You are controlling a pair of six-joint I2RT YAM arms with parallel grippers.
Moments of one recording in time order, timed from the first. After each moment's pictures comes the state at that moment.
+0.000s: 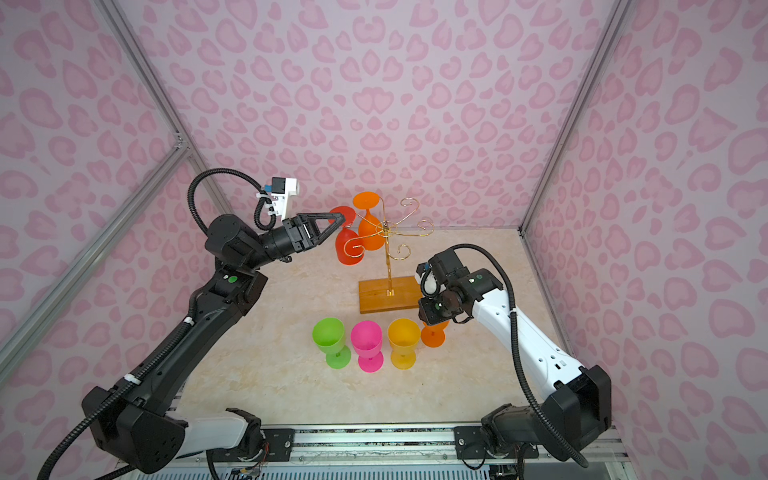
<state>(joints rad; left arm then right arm) -0.37 1.32 1.31 0.34 0.84 -1.03 0.46 1.36 1.26 -1.06 -0.19 0.10</state>
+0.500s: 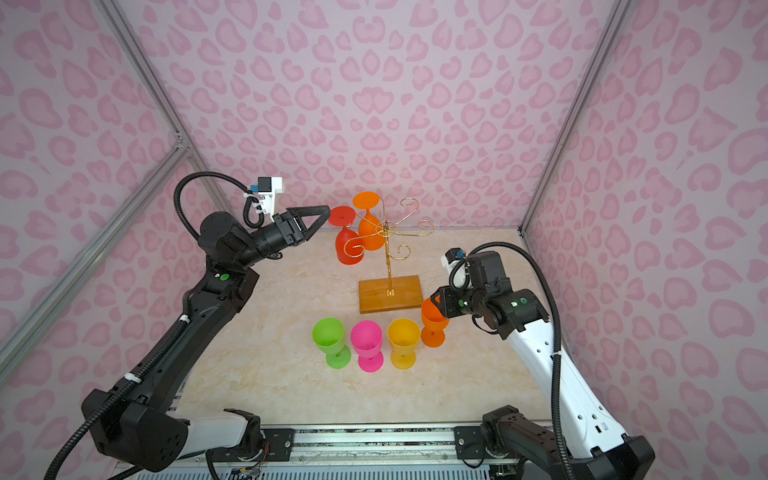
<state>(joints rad) -0.25 1.33 1.29 0.28 0.80 -1.02 0.29 1.07 1.18 -0.89 -0.29 0.20</state>
